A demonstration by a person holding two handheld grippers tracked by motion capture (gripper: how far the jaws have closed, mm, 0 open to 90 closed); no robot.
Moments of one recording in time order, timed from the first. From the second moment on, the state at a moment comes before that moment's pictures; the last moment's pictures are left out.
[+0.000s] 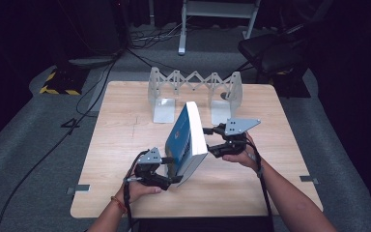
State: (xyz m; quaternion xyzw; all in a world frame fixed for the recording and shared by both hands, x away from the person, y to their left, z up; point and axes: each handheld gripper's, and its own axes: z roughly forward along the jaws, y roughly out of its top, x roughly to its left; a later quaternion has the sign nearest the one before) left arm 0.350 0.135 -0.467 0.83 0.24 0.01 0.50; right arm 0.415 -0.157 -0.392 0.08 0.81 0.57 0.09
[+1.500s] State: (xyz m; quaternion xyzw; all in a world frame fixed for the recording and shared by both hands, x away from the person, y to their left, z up) left arm 0.311 0.076 -0.439 0.81 0.22 0.10 0.53; right arm 0.371 -0.186 -0.389 0.09 0.80 0.58 0.15
